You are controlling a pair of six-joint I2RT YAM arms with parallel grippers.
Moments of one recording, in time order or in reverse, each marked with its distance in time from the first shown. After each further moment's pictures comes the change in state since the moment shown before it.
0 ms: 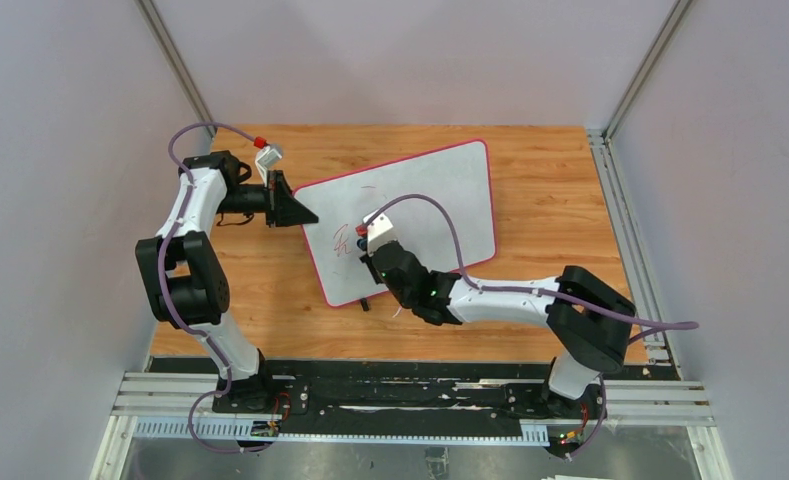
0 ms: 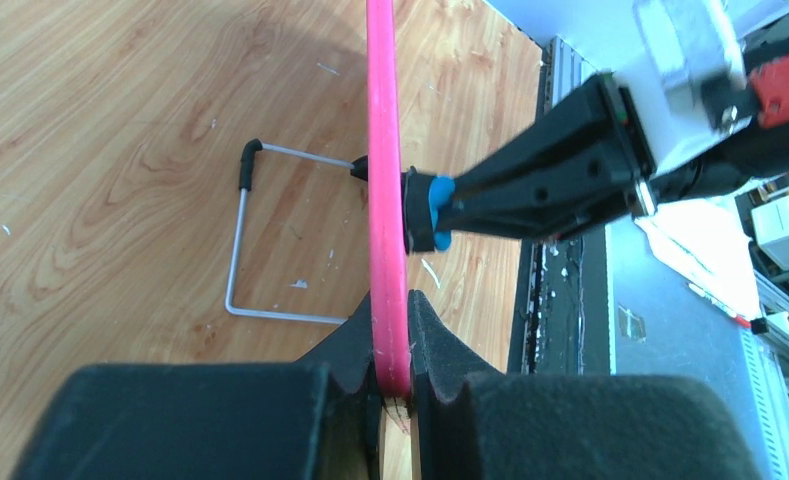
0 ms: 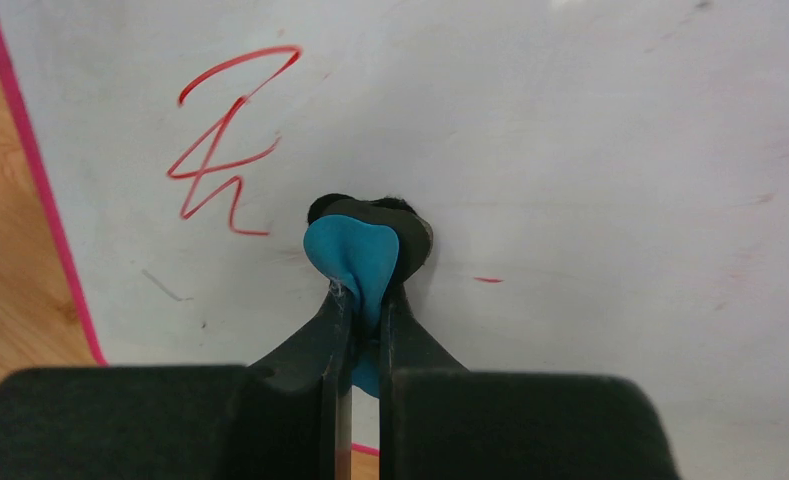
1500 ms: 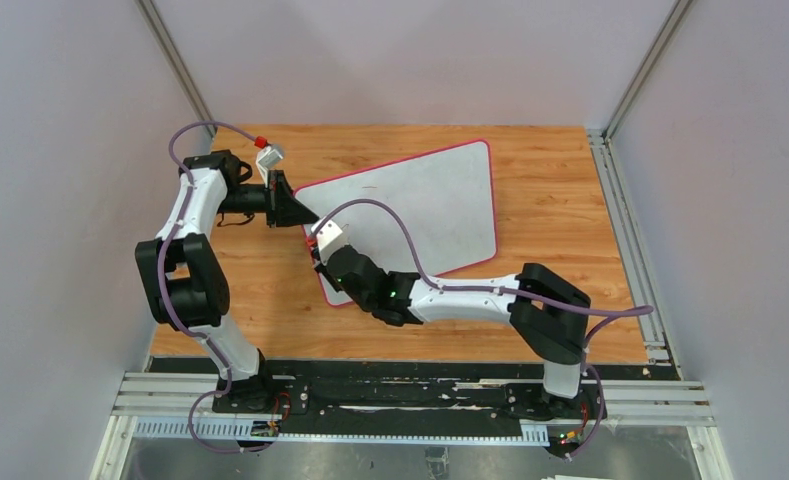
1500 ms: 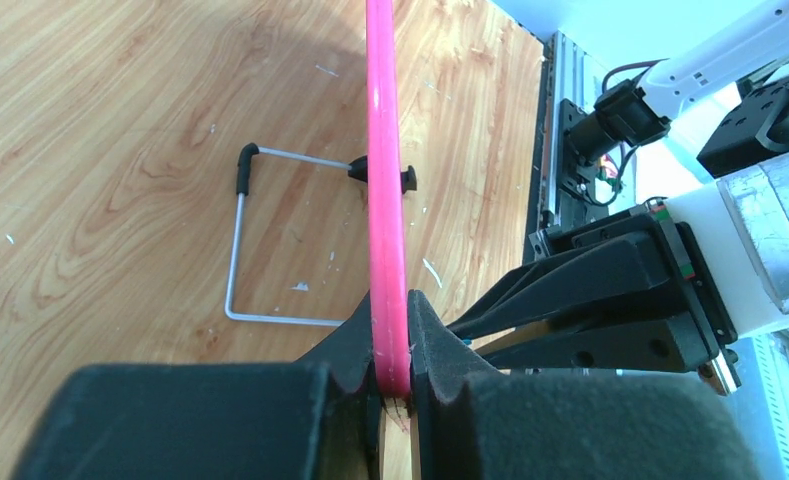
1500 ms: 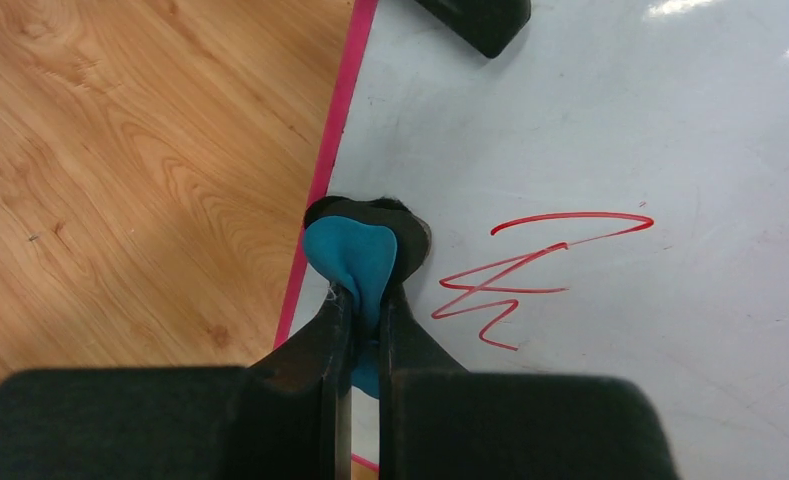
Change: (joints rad) left arm -0.007 -0.013 -0.001 -0.001 -0.002 0.011; right arm 0.122 0.216 0.296 -0.082 -0.059 -0.035
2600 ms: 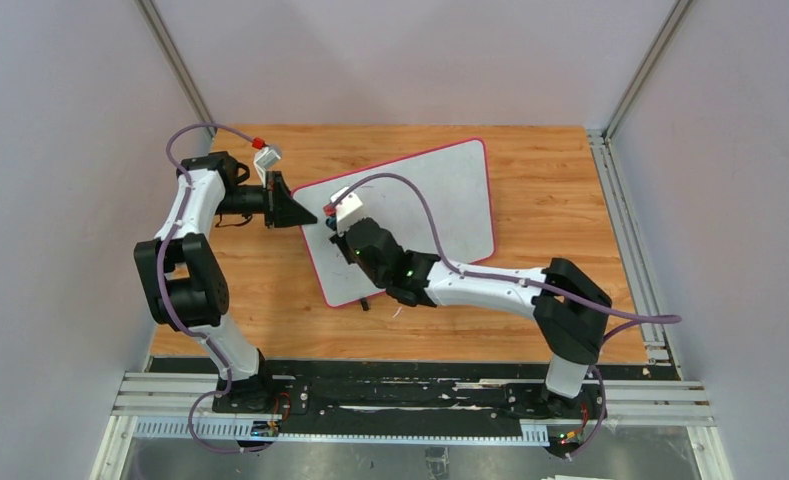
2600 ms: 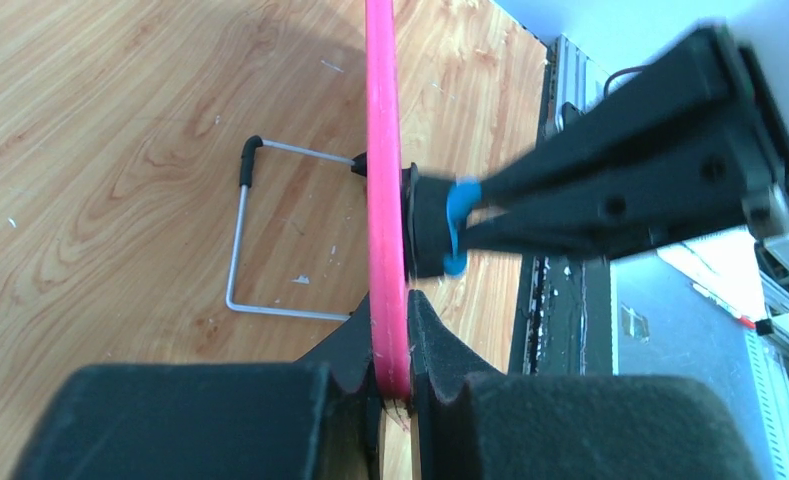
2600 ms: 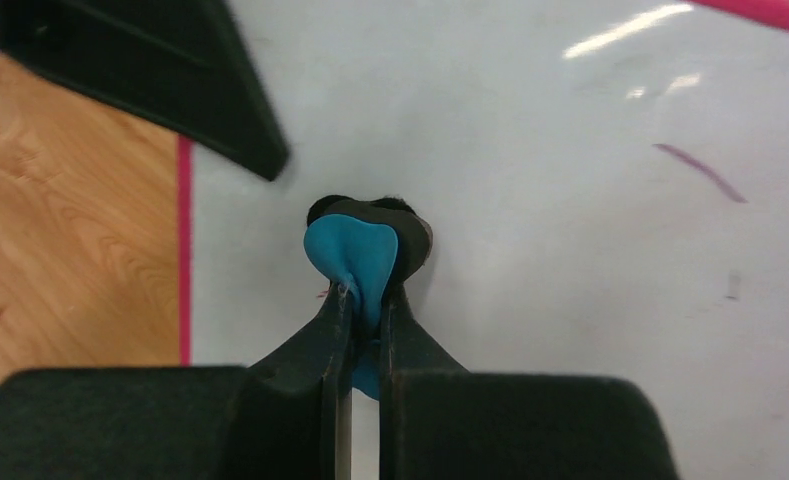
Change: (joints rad) left arm 0.015 -0.002 -0.012 0.008 -0.005 -0.016; right arm -0.109 -0.103 -0.008 -0.004 -0.005 -0.042
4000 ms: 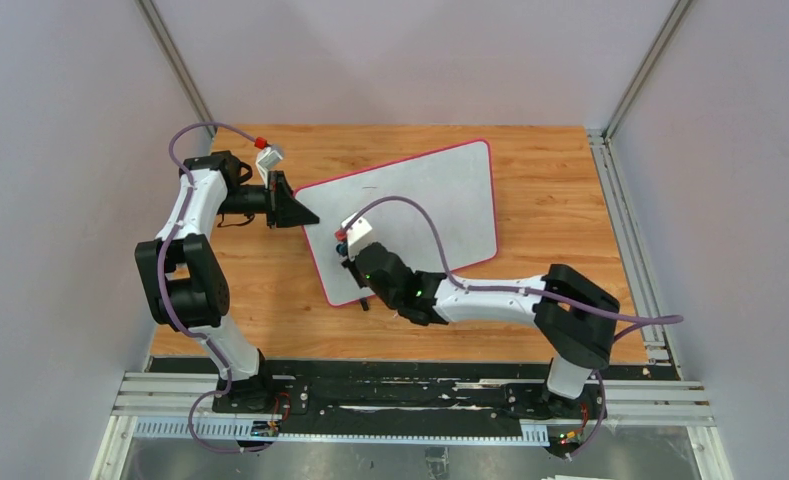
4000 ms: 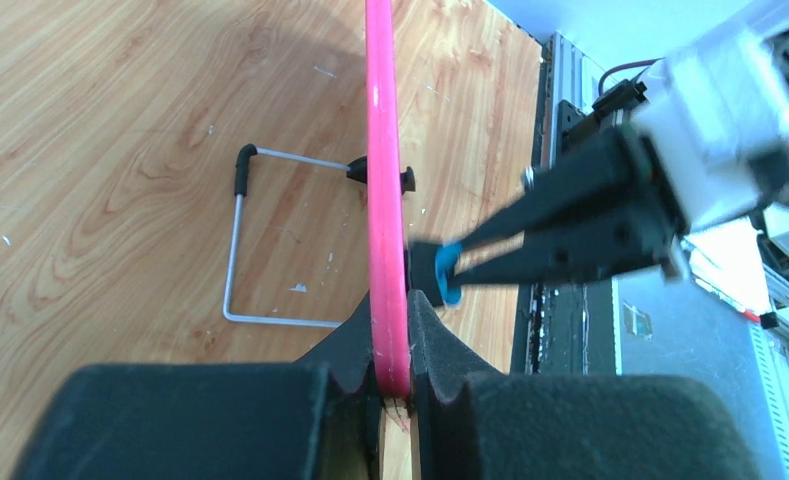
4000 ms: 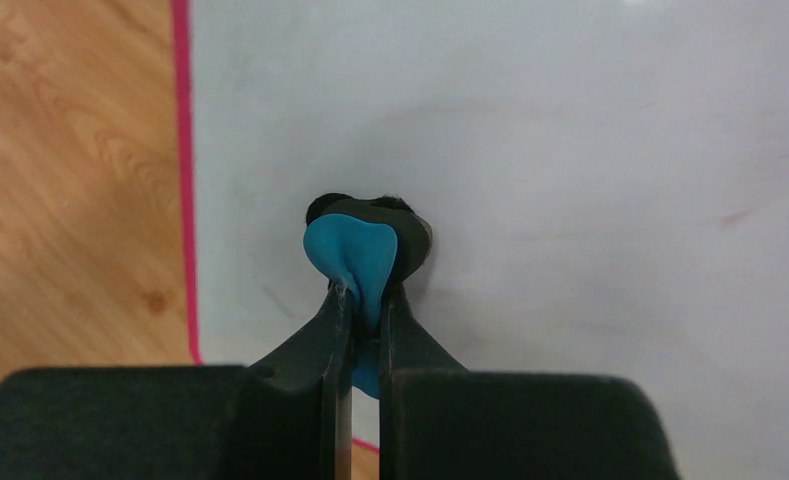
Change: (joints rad) left arm -0.014 -0.003 -0.001 0.002 0.008 0.013; right arm 0.019 -0.058 -0.187 0.070 -0.003 0.054
